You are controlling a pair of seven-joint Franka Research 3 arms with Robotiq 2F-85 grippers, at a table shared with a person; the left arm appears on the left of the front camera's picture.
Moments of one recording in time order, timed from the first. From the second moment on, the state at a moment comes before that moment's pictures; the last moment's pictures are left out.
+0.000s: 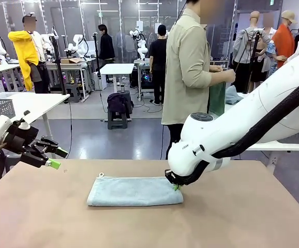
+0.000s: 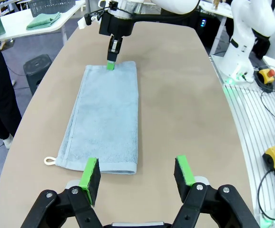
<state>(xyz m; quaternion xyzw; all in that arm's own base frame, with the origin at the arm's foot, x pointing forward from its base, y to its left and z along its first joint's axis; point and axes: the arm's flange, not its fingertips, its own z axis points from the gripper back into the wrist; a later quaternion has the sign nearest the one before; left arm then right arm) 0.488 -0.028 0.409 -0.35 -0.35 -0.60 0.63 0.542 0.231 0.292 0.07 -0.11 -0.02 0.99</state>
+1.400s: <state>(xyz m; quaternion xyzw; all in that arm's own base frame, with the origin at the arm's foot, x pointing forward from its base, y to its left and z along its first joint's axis) 0.488 -0.028 0.409 -0.35 -0.35 -0.60 0.63 0.509 0.332 0.421 0.02 -0.15 0.08 0.99</state>
